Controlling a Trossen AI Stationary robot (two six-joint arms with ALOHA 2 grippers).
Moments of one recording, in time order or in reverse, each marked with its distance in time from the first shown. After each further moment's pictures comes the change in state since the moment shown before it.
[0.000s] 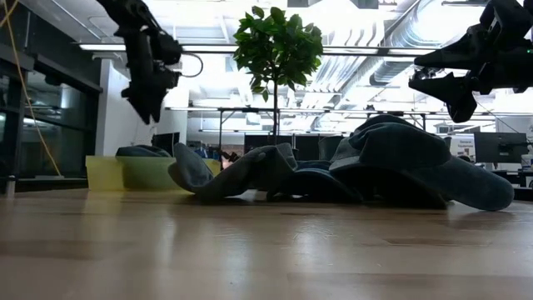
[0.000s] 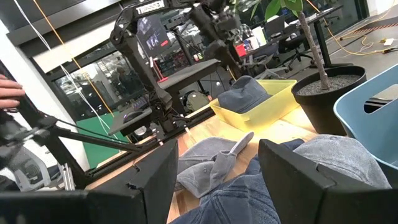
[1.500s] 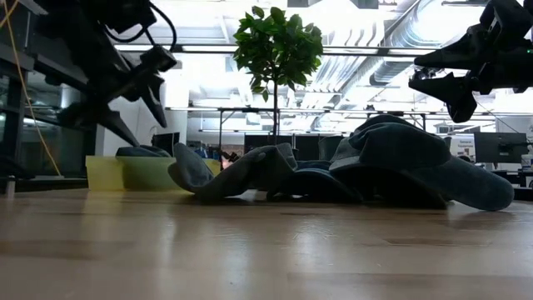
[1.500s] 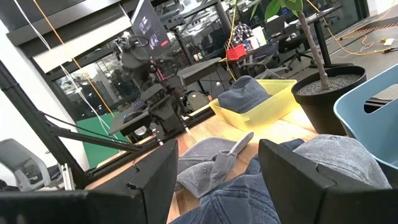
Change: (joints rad) left arm -0.976 -0.476 -0.759 0.623 -0.139 -1.629; right arm 0.000 0.000 0.000 0.000 0.000 0.000
